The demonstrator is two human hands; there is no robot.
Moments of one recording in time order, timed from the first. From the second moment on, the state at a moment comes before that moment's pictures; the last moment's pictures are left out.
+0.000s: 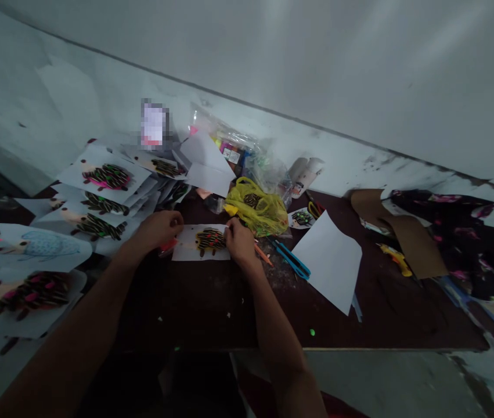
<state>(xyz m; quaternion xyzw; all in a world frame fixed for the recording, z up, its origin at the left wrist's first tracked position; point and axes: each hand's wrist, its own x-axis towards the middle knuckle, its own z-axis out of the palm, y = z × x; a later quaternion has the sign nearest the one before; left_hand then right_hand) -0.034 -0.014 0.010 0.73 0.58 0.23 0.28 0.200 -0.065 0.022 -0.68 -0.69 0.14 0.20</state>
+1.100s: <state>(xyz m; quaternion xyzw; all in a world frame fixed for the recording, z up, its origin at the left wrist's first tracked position) -0.026 -0.011 0.019 0.65 0.56 0.28 0.43 0.229 -0.052 0.016 -0.59 -0.53 0.37 0.49</state>
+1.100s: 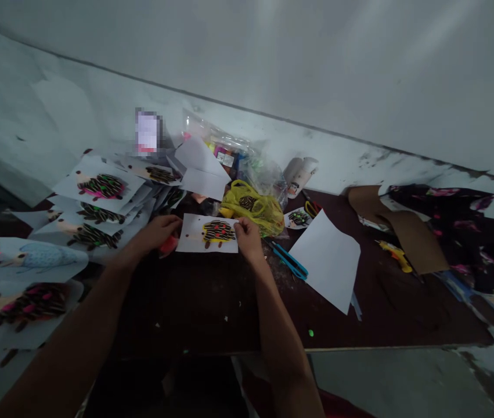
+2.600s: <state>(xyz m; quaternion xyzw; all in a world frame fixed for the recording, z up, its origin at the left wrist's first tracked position) -0.010 -0.016 0.019 0.71 0.58 0.16 0.35 0.092 0.114 0.063 -0.63 -0.51 0.36 0.46</state>
